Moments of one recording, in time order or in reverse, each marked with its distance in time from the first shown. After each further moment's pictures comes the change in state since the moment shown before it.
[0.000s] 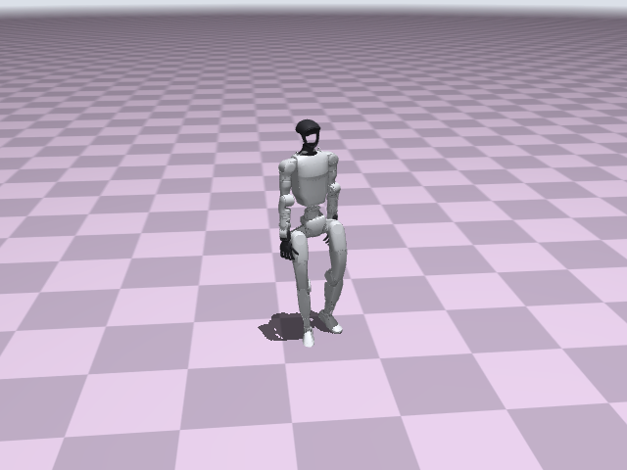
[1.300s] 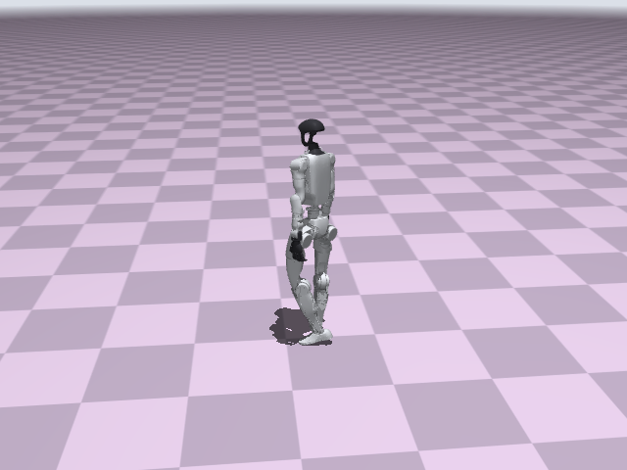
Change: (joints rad) left arm -0.010 0.055 -0.108 -0.140 0.099 0.015 -0.114; right arm -0.021 -0.004 0.063 -0.183 0.009 -0.028 0.050; waist -0.116 0.055 -0.055; left_leg -0.103 0.086 0.403 0.071 -0.075 -0.095; right_leg -0.113 0.004 -0.273 -0.050 -0.054 -0.095
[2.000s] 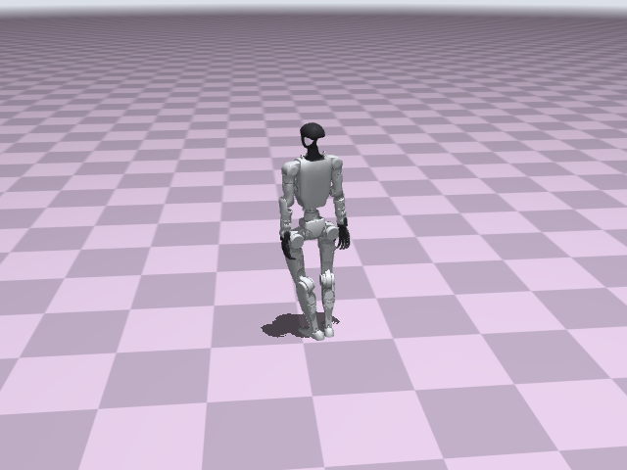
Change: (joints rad) left arm -0.004 -0.034 0.036 0.068 -0.014 0.024 0.009; right arm 0.077 -0.001 -0.088 0.331 0.077 0.079 -0.112; waist -0.057 0.058 -0.057; left_leg 0.156 -0.127 -0.407 -0.351 0.005 0.052; right_leg 0.146 0.095 0.253 0.042 -0.038 0.066
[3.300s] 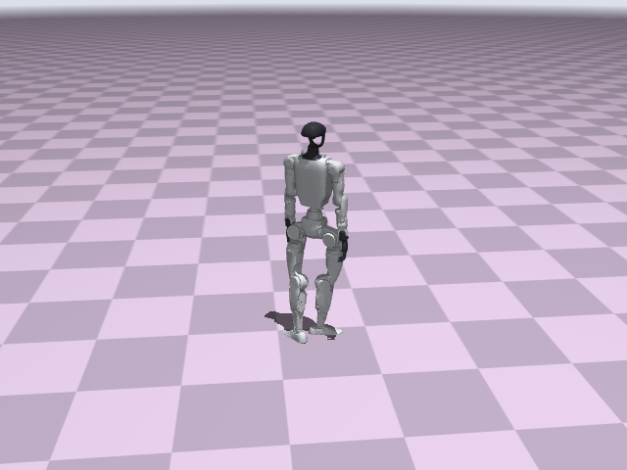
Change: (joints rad) left arm -0.032 -0.023 -0.070 -0.023 -0.037 -0.056 0.084; right arm 0.012 0.014 -0.007 -0.055 0.011 0.004 -0.115; waist -0.066 0.006 0.012; left_leg 0.227 0.201 0.887 0.017 0.049 -0.160; right_leg 0.046 -0.015 -0.675 -0.093 -0.003 -0.005
